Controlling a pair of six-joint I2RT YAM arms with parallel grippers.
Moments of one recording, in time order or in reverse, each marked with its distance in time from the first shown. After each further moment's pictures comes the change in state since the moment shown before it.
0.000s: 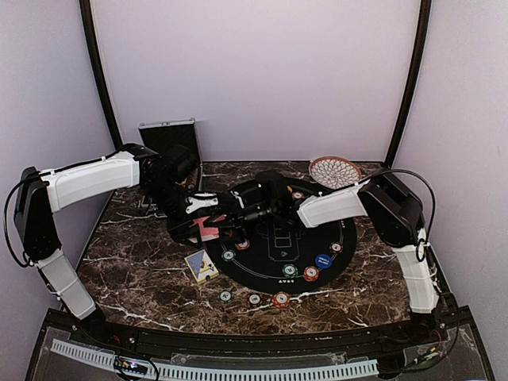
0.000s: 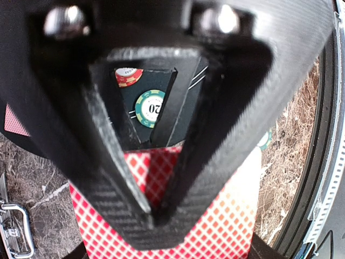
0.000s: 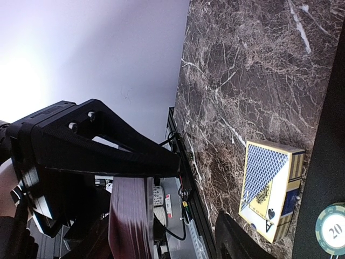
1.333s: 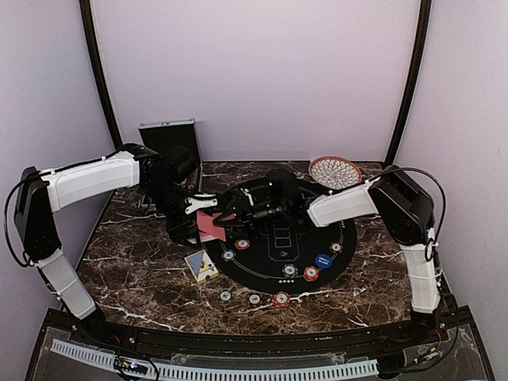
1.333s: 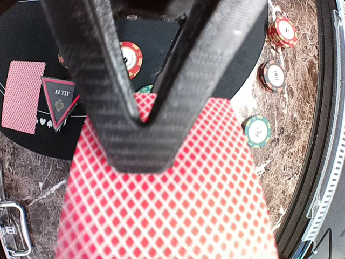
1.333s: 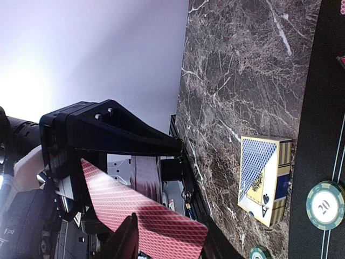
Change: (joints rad) left arm 0.001 0.002 0.000 -0.014 -0.002 0.000; right arm -0.028 -0.079 -0.109 0.056 0.019 0.039
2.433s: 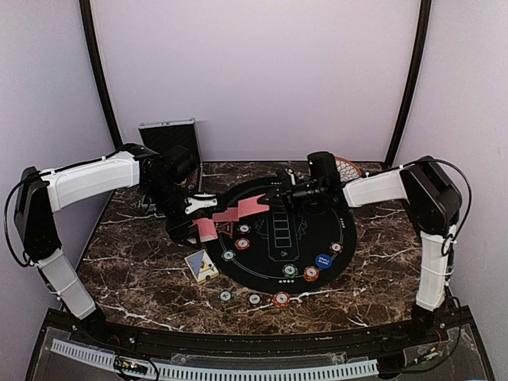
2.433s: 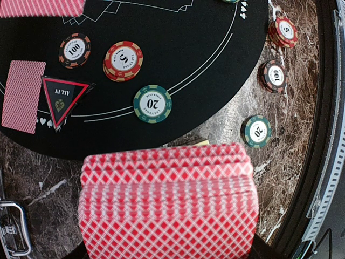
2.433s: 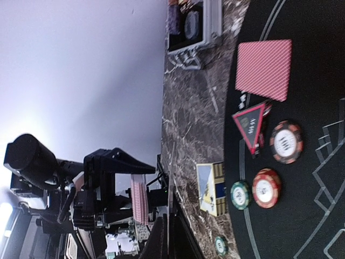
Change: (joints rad) left arm 0.000 0.000 -0.001 0.001 0.000 0.000; right arm -0.244 -0.156 -0.125 -0.137 -0.005 -0.105
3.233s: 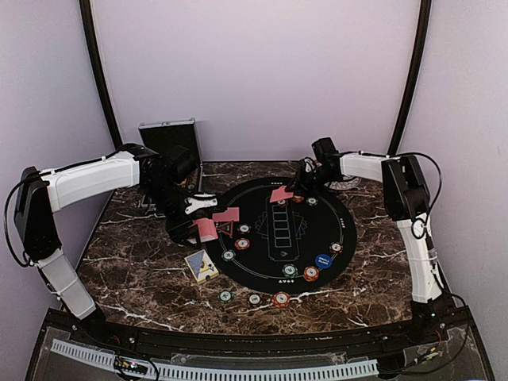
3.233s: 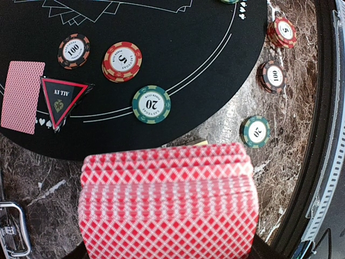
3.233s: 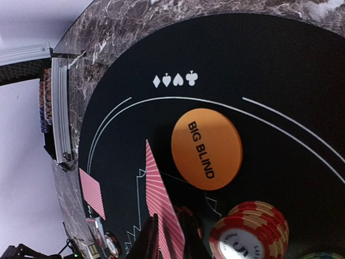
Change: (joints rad) left arm 0.000 0.000 0.000 -0.001 0.005 -0.001; right arm -0.221 0.404 0.681 -0.771 0.326 -0.505
